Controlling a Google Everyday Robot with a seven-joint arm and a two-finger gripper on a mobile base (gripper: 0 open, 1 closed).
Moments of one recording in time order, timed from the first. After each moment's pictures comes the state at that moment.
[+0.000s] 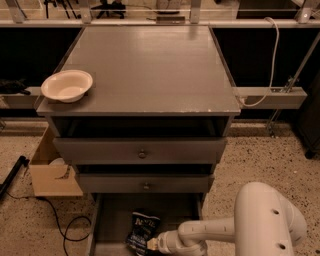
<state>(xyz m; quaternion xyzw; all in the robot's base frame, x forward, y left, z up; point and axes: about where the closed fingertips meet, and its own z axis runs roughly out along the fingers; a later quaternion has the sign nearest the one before) 0.434 0.038 0.151 -0.08 0.93 0.34 0.10</state>
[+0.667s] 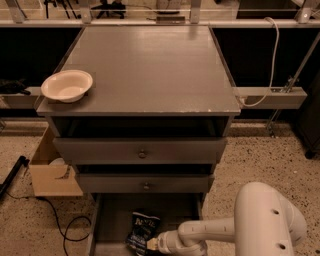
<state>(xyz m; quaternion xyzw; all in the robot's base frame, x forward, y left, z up) 0.434 0.038 0.151 -0.08 0.93 0.34 0.10</state>
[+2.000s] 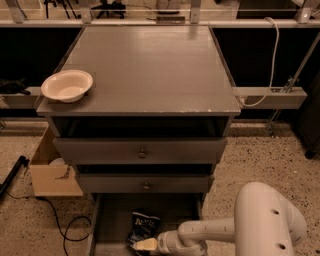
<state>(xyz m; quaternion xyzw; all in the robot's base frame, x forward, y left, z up) 0.434 0.039 0.151 -0.08 0.93 0.34 0.10</state>
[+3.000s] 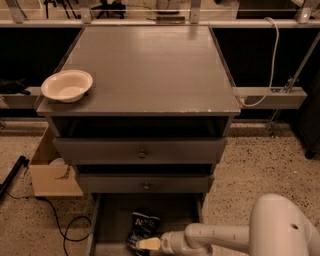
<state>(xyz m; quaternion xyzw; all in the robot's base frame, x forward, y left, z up) 0.434 0.035 0.164 -0.07 0.91 0.39 0.12</state>
